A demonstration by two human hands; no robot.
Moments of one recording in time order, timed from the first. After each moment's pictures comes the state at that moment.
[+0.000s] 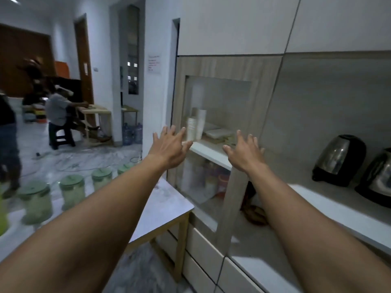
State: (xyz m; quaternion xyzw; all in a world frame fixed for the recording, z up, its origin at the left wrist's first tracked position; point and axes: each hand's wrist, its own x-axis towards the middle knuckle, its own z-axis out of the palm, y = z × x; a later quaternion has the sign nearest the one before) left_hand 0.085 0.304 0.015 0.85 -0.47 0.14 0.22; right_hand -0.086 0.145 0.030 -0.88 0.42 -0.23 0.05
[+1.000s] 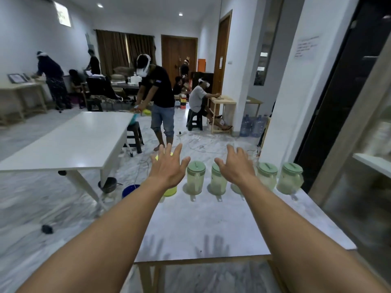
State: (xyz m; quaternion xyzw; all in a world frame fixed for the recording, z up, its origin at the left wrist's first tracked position) left_hand 0.317 0.727 -0.101 0.97 -0.11 0.13 0.18; right_hand 0.292 0.511 -0.083 -0.98 0.08 -0.12 0.16
